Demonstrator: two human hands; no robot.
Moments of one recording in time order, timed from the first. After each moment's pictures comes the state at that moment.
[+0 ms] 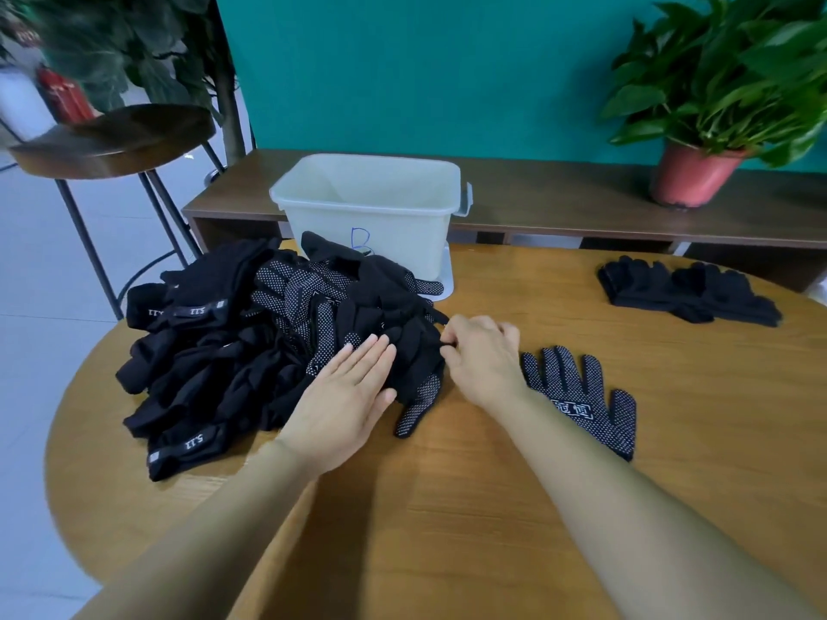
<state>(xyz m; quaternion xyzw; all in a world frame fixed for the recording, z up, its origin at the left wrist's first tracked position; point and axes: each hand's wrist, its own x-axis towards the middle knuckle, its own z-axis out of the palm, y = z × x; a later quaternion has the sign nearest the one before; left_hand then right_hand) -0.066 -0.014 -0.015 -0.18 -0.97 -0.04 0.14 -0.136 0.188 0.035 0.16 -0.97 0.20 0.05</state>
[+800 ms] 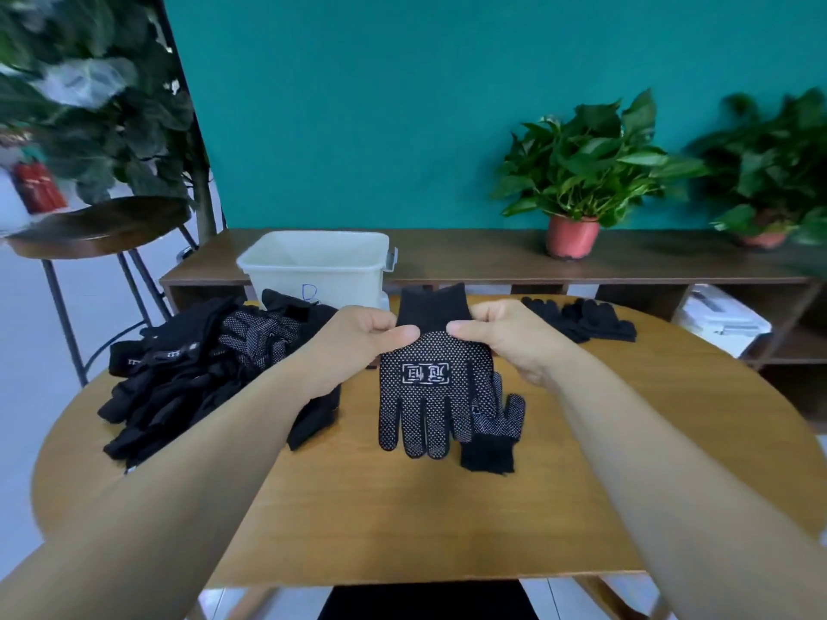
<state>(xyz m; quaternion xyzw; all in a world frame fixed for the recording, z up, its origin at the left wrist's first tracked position) -0.037 0.097 0.149 -0.09 -0.81 -0.57 -0.03 -0.049 0.314 0.170 0.11 -0.79 0.59 -0.12</state>
